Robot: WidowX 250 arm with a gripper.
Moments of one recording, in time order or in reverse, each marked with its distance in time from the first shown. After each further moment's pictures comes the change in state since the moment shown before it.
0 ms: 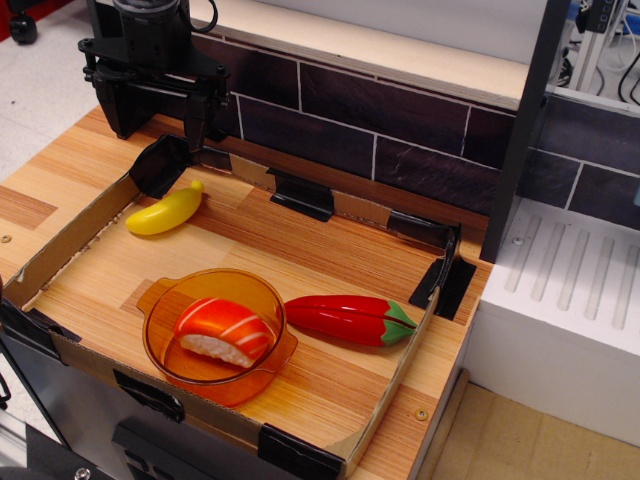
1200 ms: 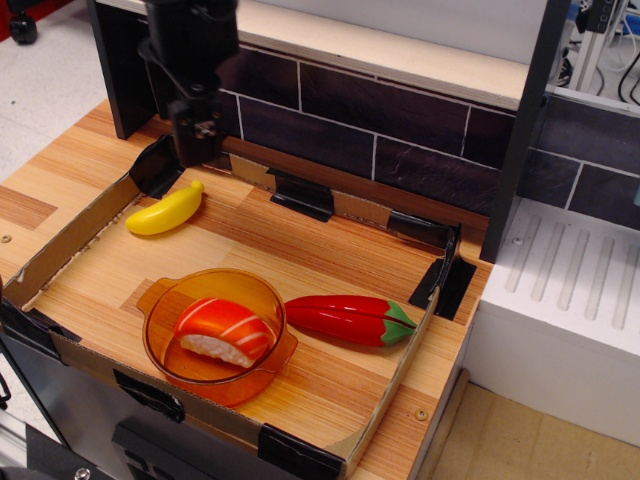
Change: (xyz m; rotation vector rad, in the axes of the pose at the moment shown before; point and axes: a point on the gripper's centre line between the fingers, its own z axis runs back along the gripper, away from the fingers) arm -0.029 -0.034 0.036 -0.104 -0.057 -1.013
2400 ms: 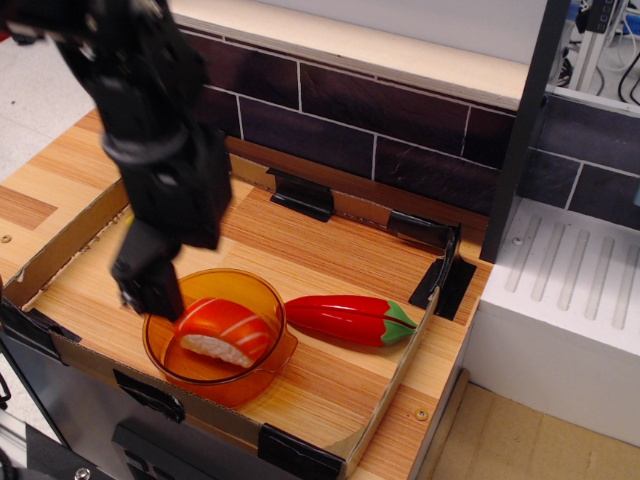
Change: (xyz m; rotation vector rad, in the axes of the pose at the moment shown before) arm -0.030 -0.099 -0.027 -0.036 -0.008 -0.654
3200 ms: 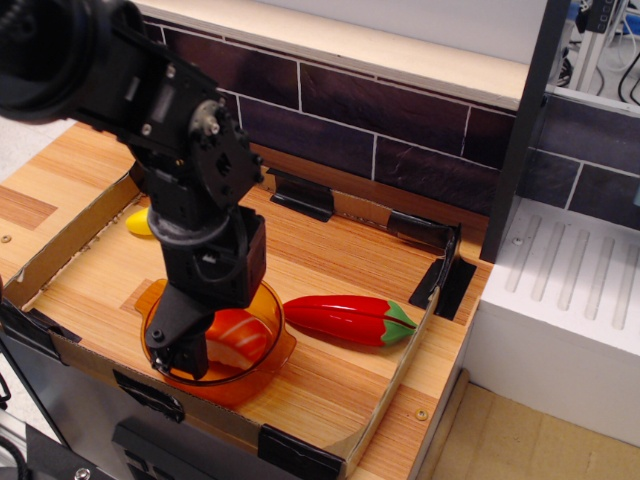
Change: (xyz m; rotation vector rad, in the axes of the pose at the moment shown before) arm 0.010 -0.013 -0.034 -0.006 0.058 -0.013
